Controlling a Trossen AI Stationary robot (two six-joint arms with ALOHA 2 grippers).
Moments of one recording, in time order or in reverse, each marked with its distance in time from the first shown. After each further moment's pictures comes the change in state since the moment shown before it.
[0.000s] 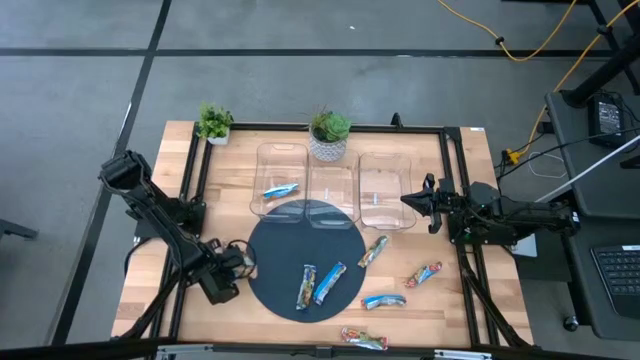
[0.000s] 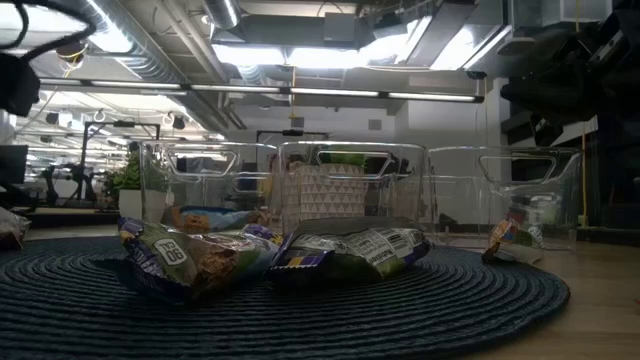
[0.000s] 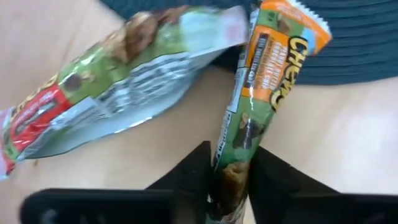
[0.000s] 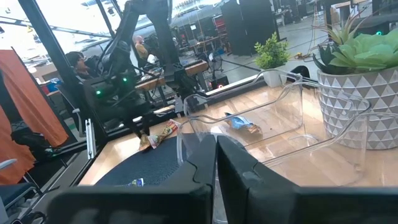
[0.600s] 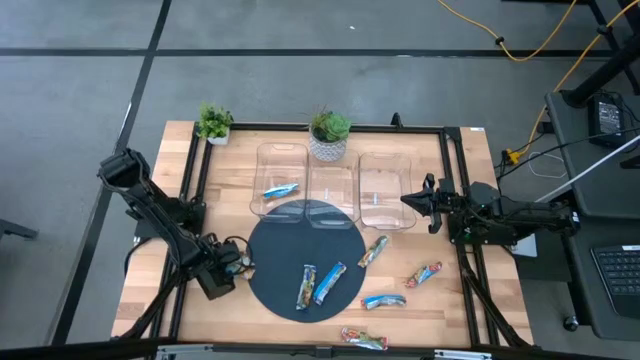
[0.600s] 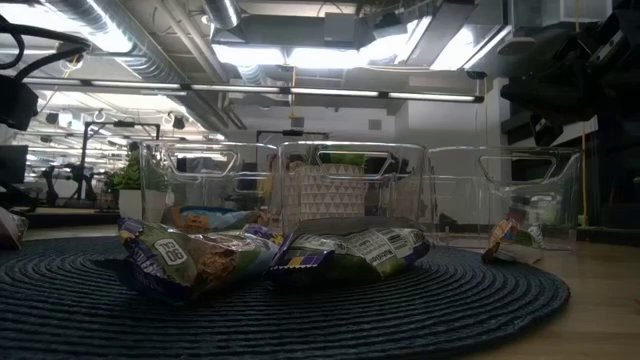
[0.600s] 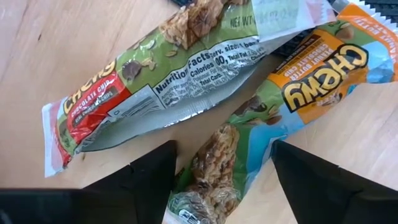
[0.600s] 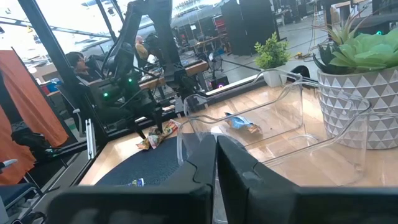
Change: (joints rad) left arm -0.001 -0.006 -0.072 -0.017 -0.011 0.003; right arm 0.000 0.000 0.000 0.000 0.000 0.002
